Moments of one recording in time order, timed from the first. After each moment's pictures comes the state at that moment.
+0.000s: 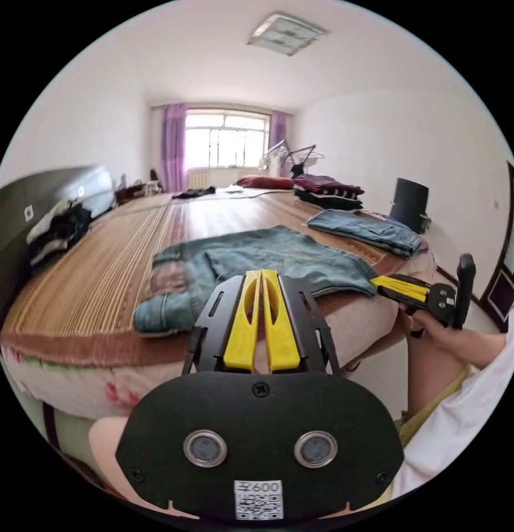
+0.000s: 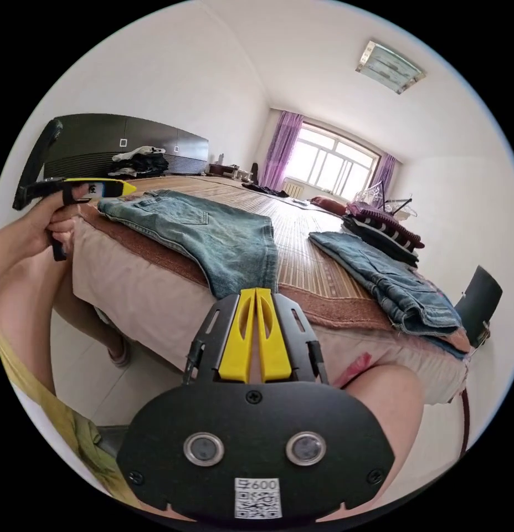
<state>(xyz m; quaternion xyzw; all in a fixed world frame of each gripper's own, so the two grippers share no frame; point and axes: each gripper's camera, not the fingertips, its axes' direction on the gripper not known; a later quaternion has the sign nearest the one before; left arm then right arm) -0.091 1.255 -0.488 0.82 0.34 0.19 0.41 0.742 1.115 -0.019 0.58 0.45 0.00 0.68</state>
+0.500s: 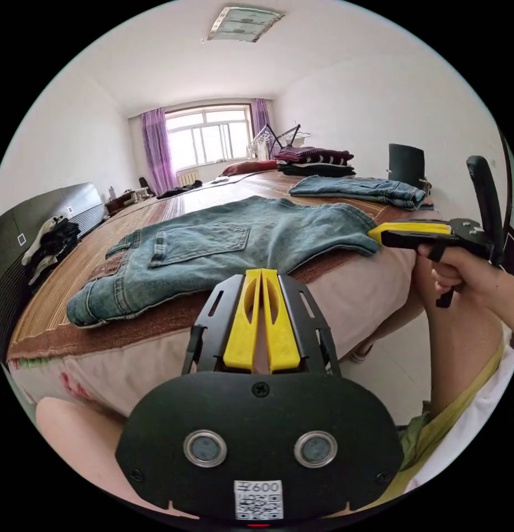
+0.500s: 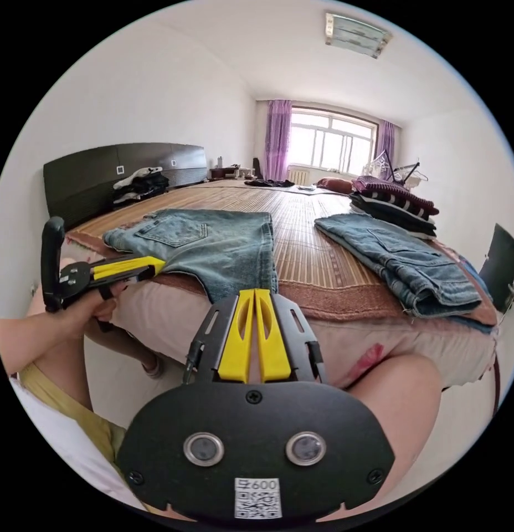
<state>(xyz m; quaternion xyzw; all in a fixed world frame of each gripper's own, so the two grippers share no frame) 0.033 1.242 -0.473 0.81 0.30 0.20 0.46 0.733 1.154 -0.046 0.61 0.36 0.02 0.71</state>
